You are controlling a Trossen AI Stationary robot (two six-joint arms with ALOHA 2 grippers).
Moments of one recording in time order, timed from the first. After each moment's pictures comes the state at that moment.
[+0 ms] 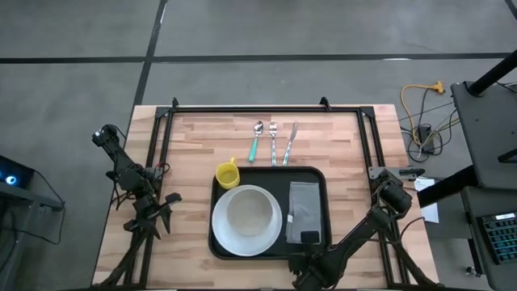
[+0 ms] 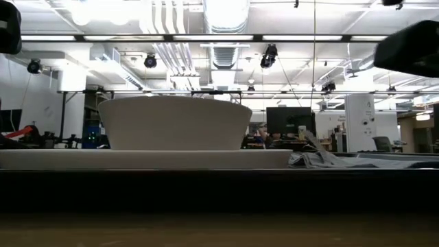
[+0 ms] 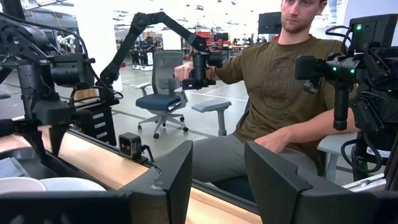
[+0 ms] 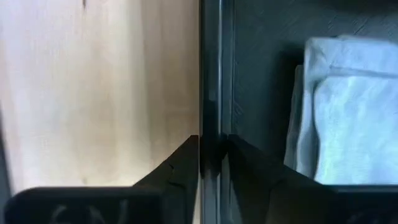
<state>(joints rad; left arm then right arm) -0.81 0.05 0.01 0.04 0.18 0.00 0.79 2.16 1.60 -0.96 0.21 0.80</state>
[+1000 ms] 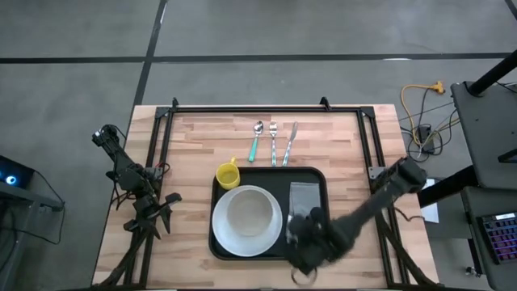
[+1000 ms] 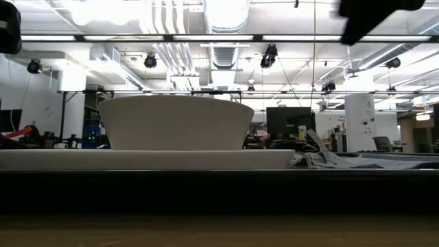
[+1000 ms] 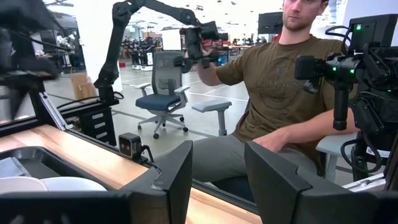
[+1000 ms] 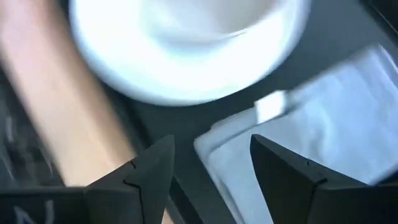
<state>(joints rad) -0.81 0.05 0.01 0.04 0.18 0.00 0.66 1.89 1.60 -1.03 0.44 1.28</state>
